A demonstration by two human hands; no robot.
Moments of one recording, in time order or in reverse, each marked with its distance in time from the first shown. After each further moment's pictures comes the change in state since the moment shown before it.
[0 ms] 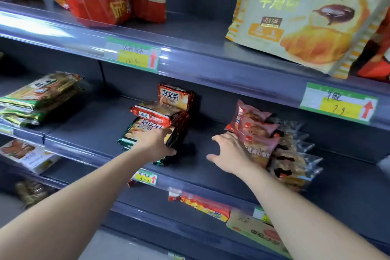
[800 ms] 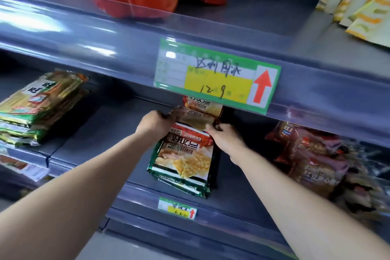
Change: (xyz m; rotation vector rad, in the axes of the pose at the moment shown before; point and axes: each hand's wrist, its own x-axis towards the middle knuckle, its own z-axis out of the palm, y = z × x) left_hand 0.134 -0.099 -0.047 -0.314 0.099 -0.257; right_hand 0.144 -0.111 0.032 0.665 -0.031 0.374
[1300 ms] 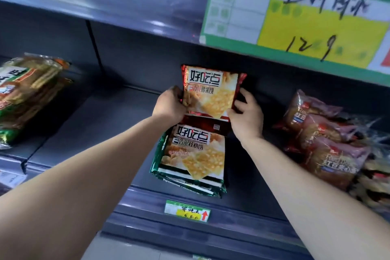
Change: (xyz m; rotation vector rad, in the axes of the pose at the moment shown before) left_hand 0.059 -0.001 0.036 -0.150 0.028 0.252; right_hand 0.044 0.020 0.015 0.248 0.459 -0.176
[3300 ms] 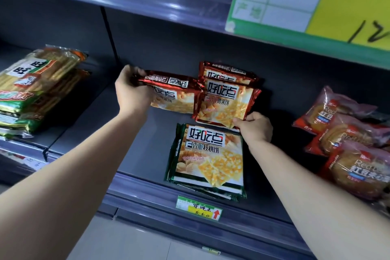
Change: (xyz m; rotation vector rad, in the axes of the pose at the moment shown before) left_hand -0.013 -0.040 -0.061 -0.649 0.518 -0.045; right_hand 0.004 0.035 0.022 -0.126 0.007 0.282
